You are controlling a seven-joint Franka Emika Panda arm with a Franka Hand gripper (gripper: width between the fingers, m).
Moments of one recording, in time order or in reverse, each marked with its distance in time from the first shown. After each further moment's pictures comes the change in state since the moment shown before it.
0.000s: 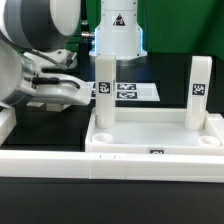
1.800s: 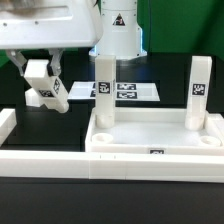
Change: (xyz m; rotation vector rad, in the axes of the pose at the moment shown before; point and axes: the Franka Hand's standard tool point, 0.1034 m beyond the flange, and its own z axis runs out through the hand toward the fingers) arm -0.012 -0.065 -0.137 -0.139 0.832 -0.129
